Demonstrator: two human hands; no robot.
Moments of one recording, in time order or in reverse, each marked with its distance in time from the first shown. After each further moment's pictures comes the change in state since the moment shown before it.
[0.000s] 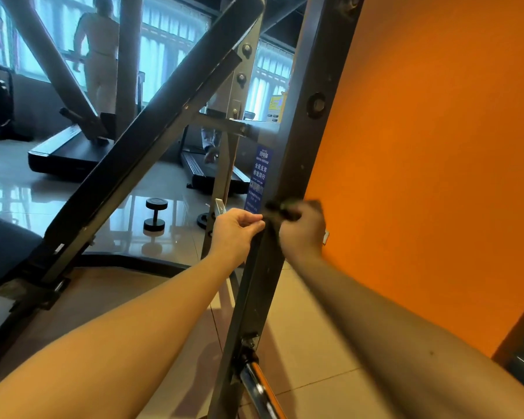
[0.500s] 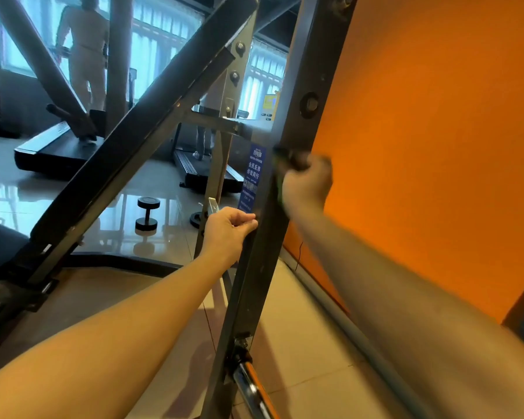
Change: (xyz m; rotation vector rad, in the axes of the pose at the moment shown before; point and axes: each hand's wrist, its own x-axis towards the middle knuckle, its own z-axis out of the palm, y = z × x) left_hand 0.000 -0.002 -0.001 0.030 0.000 0.026; right_hand 0.047 -0.054 -0.012 0.093 0.176 0.008
